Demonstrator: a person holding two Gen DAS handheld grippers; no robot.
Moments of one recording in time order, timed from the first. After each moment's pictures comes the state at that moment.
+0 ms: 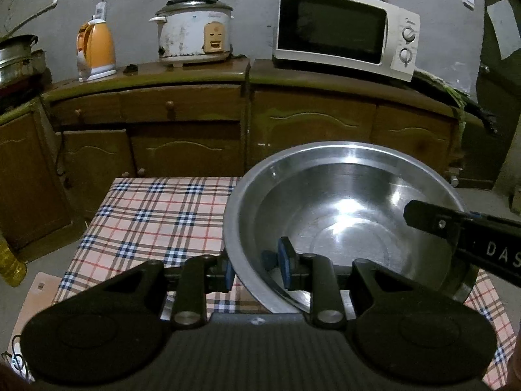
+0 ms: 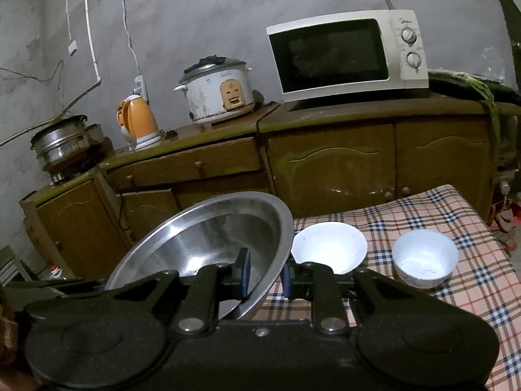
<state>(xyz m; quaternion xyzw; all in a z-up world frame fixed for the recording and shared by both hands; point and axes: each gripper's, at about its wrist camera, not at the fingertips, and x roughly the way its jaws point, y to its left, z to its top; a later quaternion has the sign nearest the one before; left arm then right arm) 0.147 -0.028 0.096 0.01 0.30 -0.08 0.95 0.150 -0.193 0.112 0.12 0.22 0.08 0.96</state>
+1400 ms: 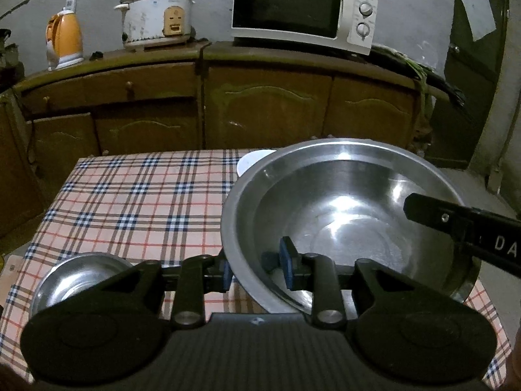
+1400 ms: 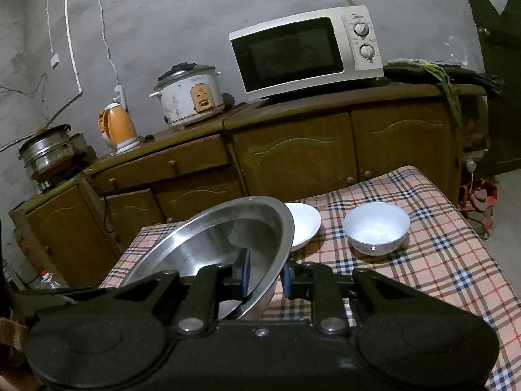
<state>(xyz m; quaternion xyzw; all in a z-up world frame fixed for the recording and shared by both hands) 0.112 -0.068 0.066 0.02 0.33 -0.13 0.94 0.089 -0.245 0.082 0.14 0.22 0.05 0.96</state>
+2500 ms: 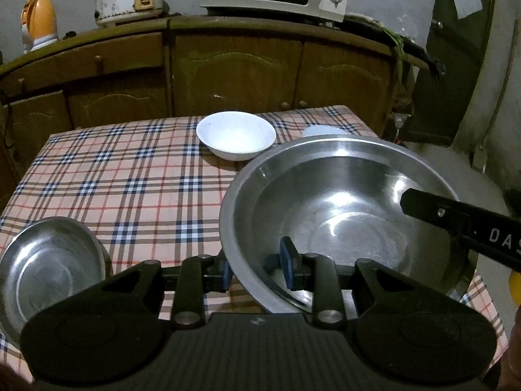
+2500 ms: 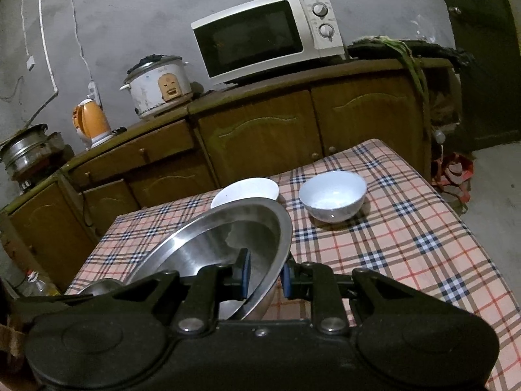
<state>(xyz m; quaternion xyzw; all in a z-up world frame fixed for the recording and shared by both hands) 0.099 -0.101 0.031 0.03 0.36 -0.16 0.92 0.063 -0.285 0.043 0.16 0.24 0.01 0.96</state>
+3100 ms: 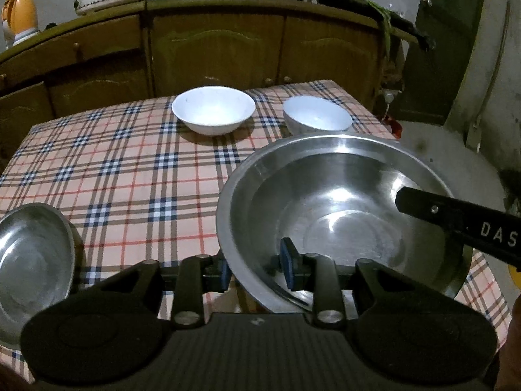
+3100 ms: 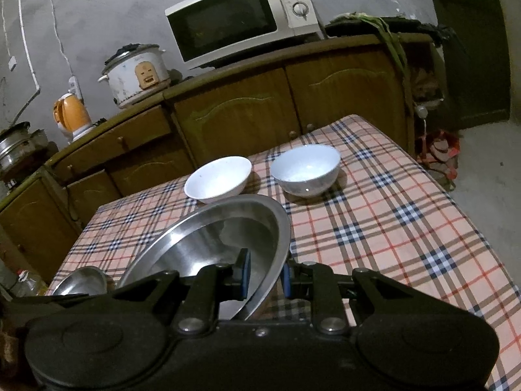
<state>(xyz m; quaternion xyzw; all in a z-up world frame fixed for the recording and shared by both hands) 0.101 -0.124 0.004 0.04 0.38 -0.18 0.90 0.059 -0.308 0.010 0.18 0.27 -0.01 0.95</state>
